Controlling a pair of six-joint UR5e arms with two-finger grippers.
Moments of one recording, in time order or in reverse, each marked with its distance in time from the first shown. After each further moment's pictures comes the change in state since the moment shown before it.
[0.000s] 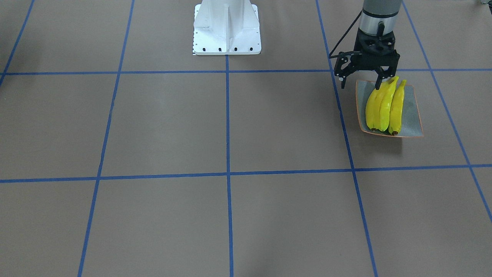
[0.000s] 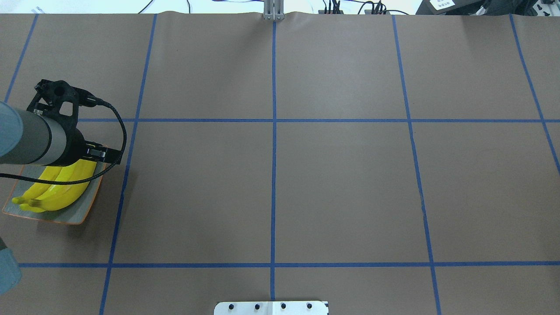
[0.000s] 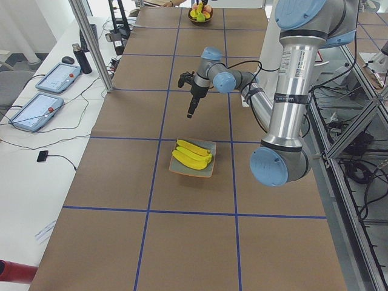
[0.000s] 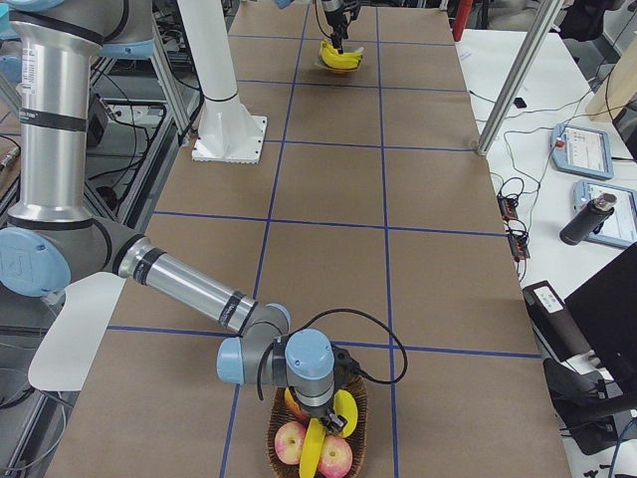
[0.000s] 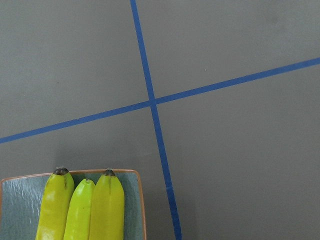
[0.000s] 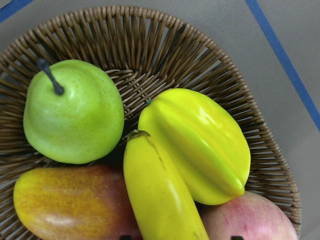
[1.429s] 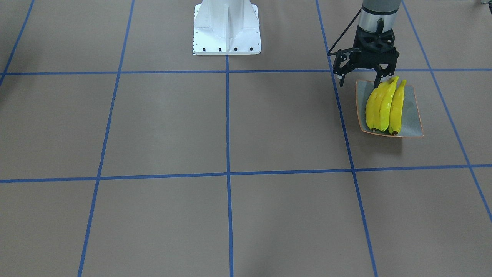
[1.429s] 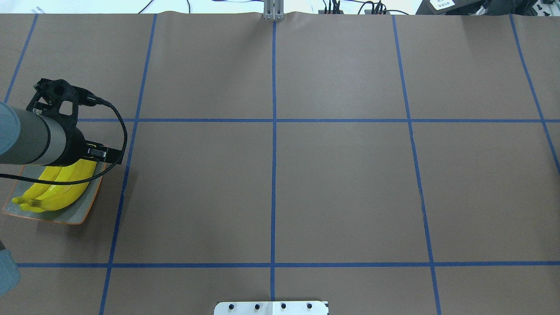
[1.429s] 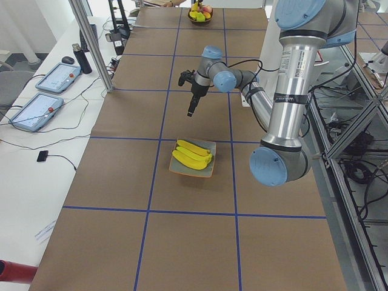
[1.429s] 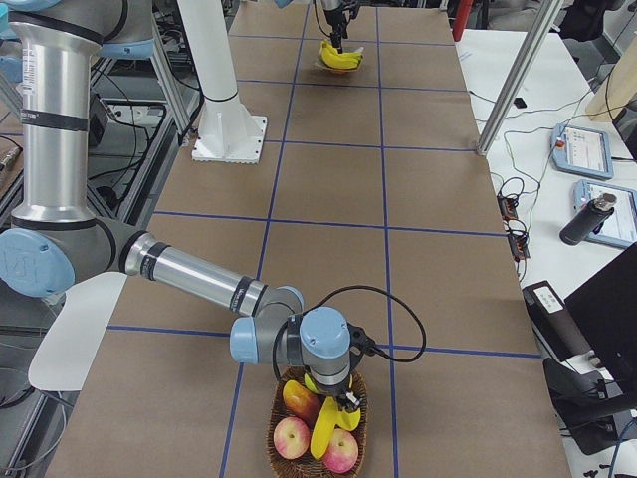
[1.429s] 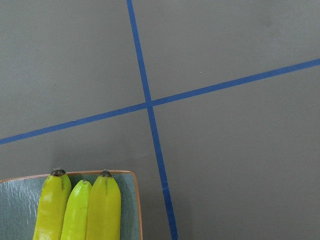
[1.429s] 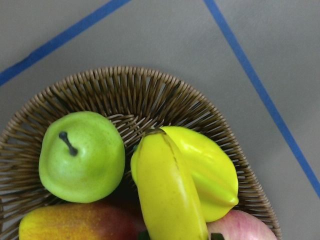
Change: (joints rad) left arm 0.001 -0.006 -0.013 0.000 -0.007 -0.001; right arm 0.042 0.028 0.160 -0.185 0.061 0.005
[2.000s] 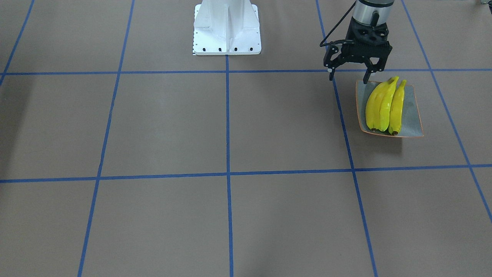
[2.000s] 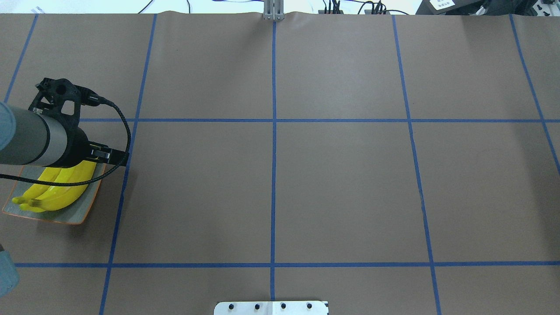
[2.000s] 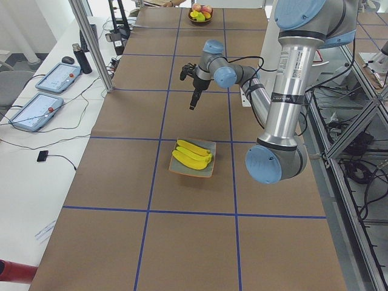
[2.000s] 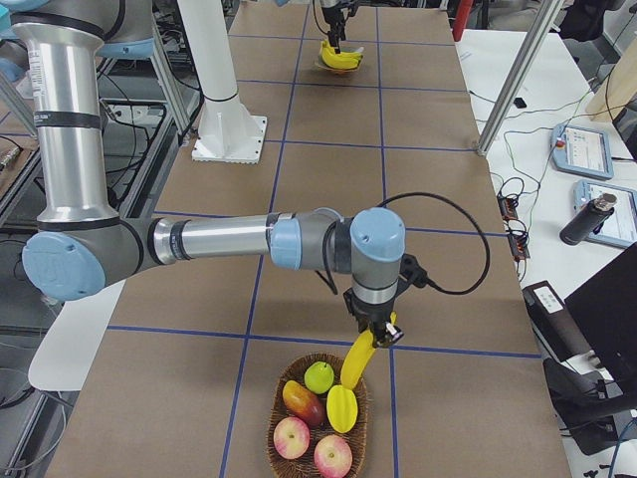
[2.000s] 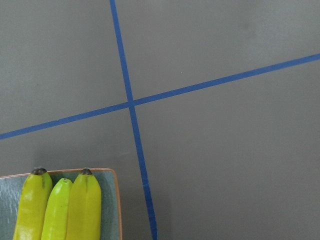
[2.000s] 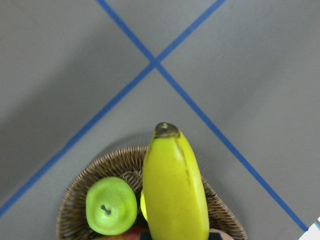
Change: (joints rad) left arm 0.005 -0.055 -0.017 -0.003 -0.058 -0.041; right arm 0.028 0.203 0.280 -0.523 0.018 0.171
